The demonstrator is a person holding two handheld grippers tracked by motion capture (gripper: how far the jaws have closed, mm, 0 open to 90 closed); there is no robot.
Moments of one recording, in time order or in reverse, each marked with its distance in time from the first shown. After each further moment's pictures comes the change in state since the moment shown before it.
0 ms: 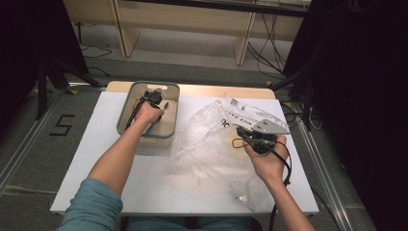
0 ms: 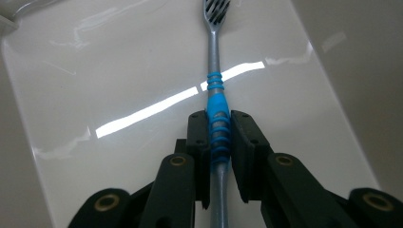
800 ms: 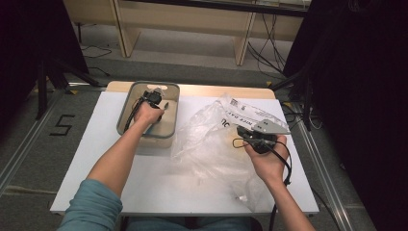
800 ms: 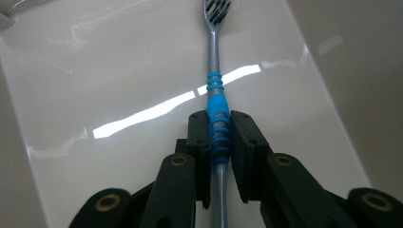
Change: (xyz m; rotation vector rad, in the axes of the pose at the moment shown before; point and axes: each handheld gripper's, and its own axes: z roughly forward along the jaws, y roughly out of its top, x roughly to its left) left arm 0.001 -0.001 -0.001 -0.005 -0.022 -0.024; right arm -0.001 0.000 -0.001 -0.004 -0.003 0.003
